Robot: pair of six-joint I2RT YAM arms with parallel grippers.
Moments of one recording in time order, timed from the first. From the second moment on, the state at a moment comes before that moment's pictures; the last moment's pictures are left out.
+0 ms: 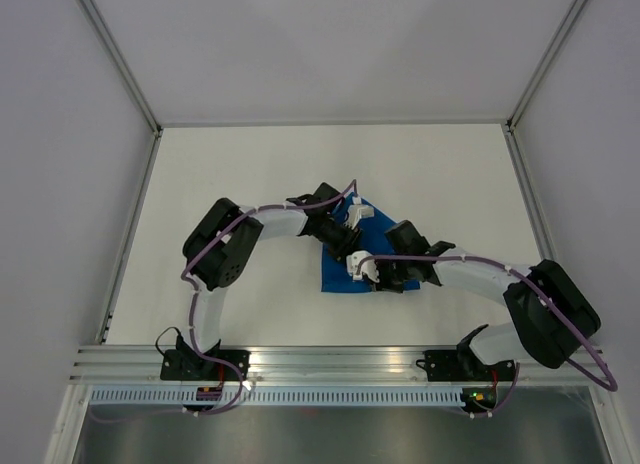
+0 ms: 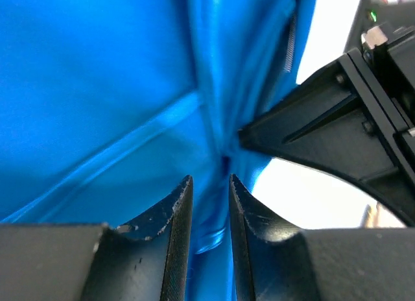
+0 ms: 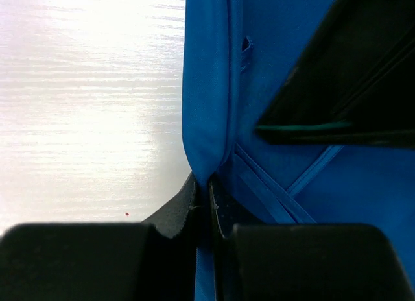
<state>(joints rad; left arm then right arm) -0.70 2.10 1.30 -0.33 0.88 -0.05 0.63 1.38 0.59 -0.28 -0.50 -0.89</state>
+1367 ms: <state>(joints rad) -1.28 1.69 0.69 0.55 -0.21 0.39 0.25 1.98 1.05 -1.12 -0.93 -1.26</state>
